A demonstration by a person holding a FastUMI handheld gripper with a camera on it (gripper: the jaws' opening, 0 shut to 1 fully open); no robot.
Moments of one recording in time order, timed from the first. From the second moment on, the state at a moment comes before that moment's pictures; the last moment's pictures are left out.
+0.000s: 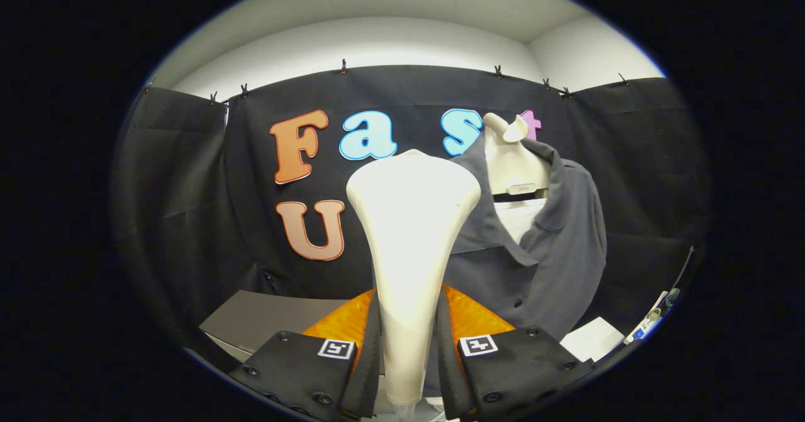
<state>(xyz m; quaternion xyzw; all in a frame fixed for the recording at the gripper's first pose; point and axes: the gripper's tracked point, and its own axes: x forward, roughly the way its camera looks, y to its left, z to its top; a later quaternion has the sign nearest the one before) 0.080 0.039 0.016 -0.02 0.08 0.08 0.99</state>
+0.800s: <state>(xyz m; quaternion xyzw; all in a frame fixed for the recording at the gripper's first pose) 0.132 -0.032 -0.077 -0.01 0.15 0.11 0.98</state>
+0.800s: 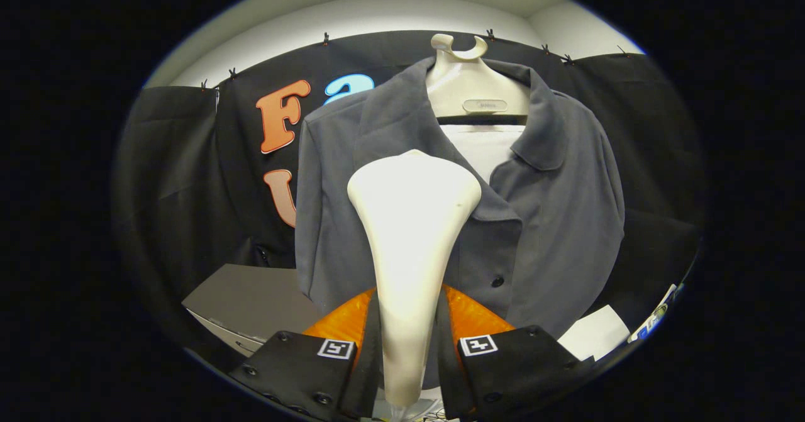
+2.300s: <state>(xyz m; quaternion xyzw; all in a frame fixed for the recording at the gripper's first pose) 0.105 -0.071 -0.248 -0.01 0.33 0.09 0.94</state>
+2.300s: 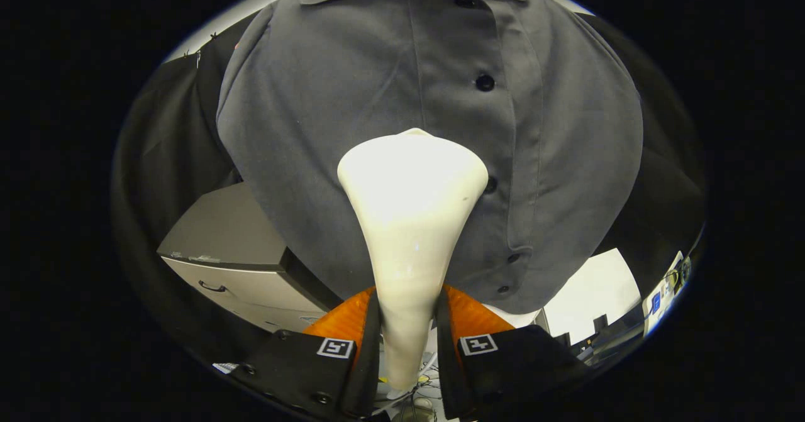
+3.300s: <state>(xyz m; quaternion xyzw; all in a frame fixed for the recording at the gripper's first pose) 0.064 -0.119 -0.406 0.00 0.44 0.05 0.89</state>
